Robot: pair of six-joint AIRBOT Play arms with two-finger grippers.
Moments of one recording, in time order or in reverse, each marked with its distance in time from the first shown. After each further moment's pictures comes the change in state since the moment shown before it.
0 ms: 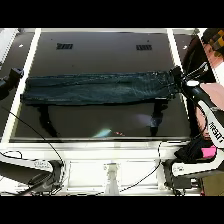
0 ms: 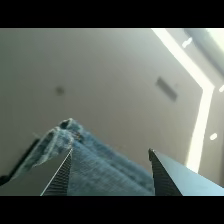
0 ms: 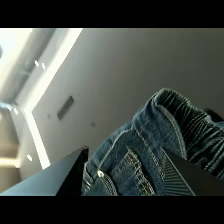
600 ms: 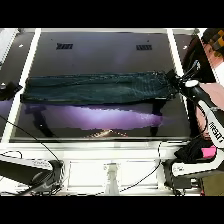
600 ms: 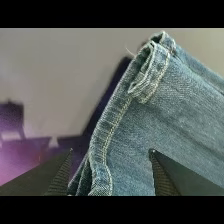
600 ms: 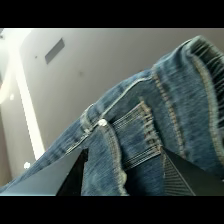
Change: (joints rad) left arm 0.113 -0.064 0.175 0.654 -0.377 -0.381; right arm 0.000 0.000 0.012 -0.151 0.193 0.000
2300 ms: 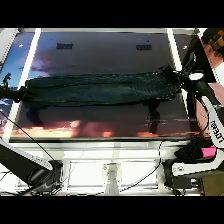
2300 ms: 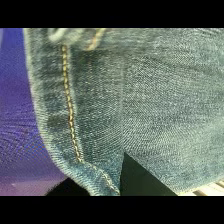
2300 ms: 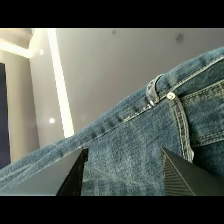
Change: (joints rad) left arm -0.006 -0.345 0.360 -0.055 -0.602 0.119; right arm 0.000 0.000 0.112 -0.004 0.257 0.000
